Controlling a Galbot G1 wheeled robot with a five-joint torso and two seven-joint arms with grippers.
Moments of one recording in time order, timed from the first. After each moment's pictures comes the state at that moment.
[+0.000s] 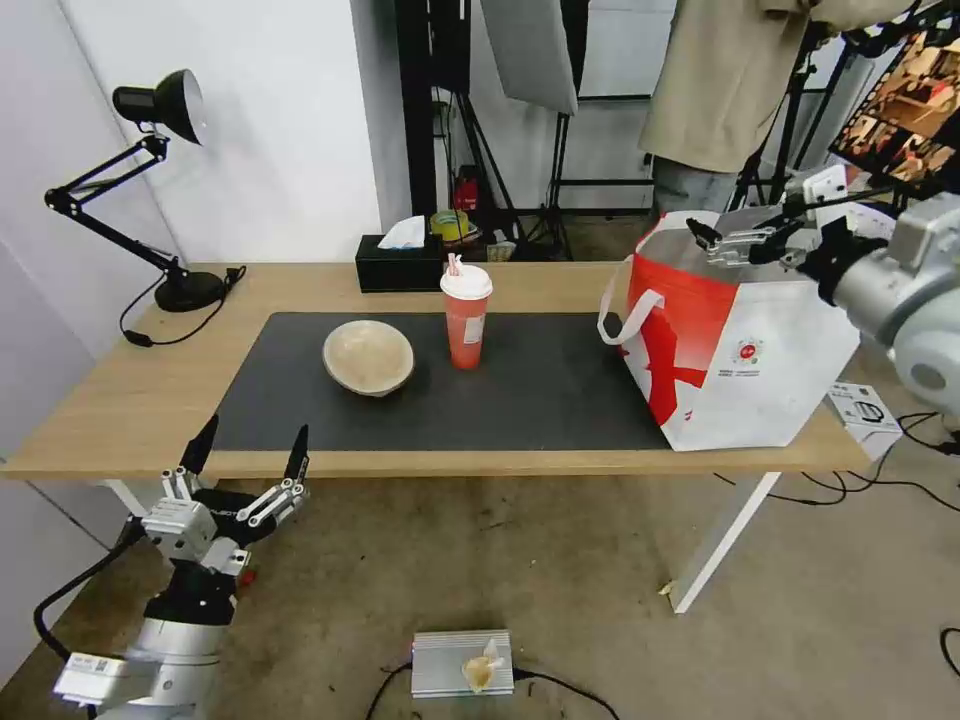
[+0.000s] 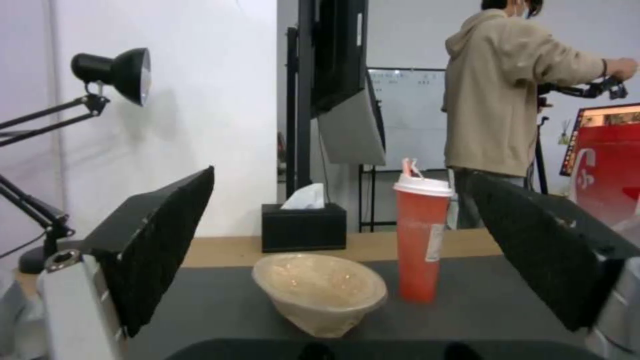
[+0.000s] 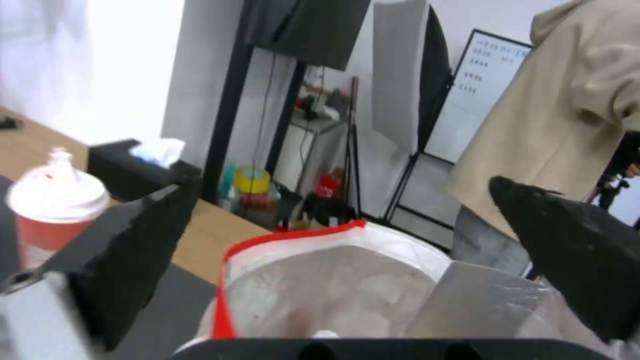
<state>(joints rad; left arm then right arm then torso) 1.75 -1.46 -0.77 -2.31 -0.33 -0.26 0.27 -0.70 0.37 0.28 2.00 0.96 -0.24 0.11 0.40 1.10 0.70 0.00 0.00</state>
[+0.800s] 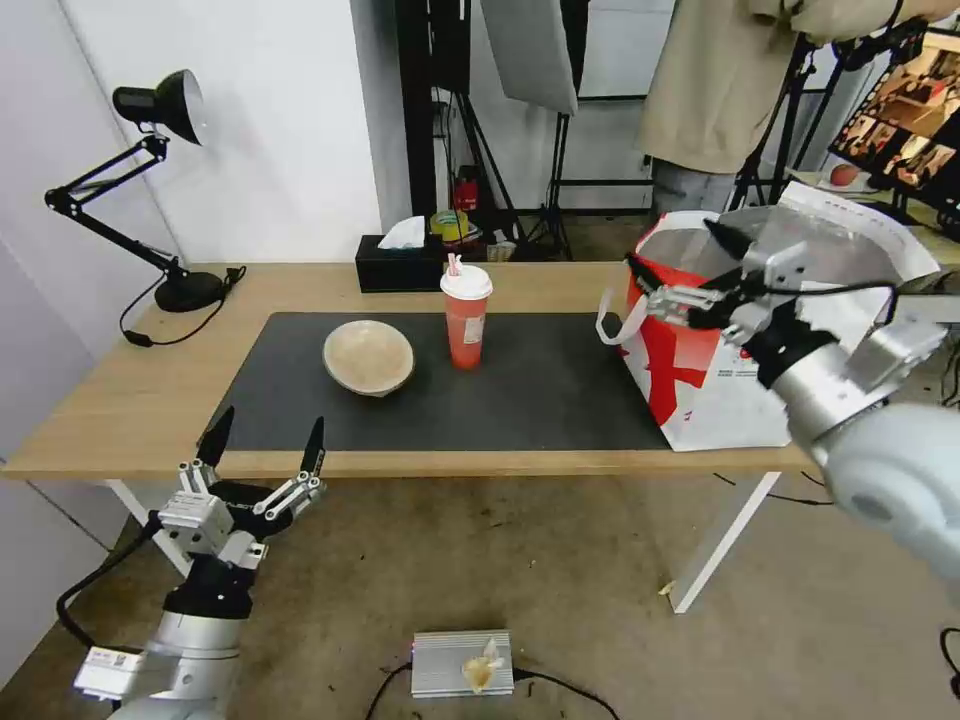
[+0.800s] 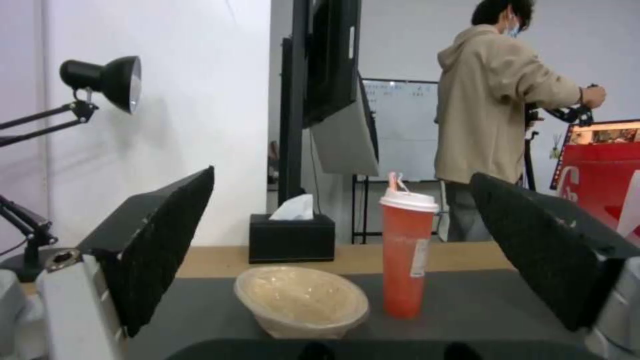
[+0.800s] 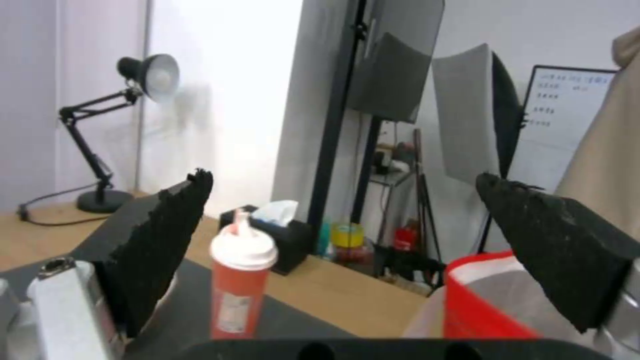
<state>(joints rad) 1.74 -1.46 -0.72 -2.32 -0.31 -0.27 0.24 -0.99 0.49 0.32 2.25 0.89 -0.04 0.21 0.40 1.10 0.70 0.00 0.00</state>
